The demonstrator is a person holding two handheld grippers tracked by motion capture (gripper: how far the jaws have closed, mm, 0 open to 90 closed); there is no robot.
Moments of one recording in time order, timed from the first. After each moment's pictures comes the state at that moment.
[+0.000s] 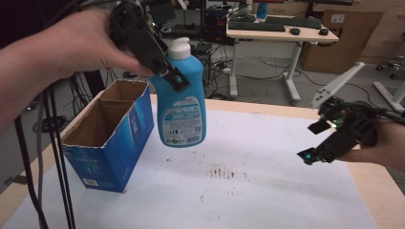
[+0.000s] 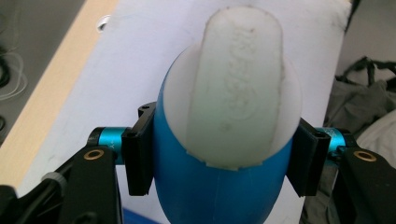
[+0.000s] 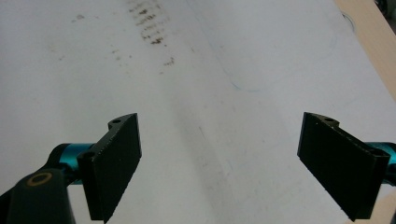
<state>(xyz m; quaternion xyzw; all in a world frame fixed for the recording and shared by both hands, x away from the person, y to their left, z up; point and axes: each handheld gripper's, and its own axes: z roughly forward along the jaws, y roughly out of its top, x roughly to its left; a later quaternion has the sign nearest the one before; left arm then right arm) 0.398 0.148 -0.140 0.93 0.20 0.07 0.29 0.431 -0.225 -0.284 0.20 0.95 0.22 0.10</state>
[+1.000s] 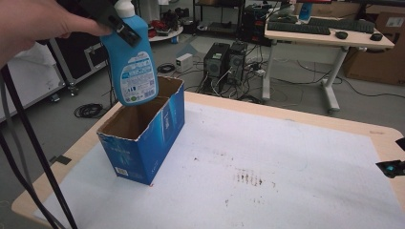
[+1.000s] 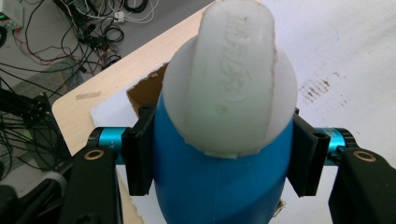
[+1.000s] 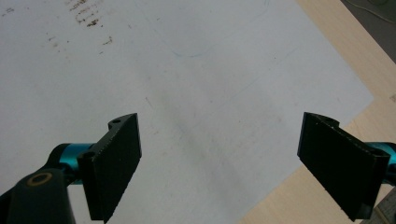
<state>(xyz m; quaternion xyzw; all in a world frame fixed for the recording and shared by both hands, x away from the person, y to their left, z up) 0.388 0.291 -0.117 0.83 0.45 0.18 0.26 0.452 -0.289 -0.281 0.28 0.93 0.22 0.12</state>
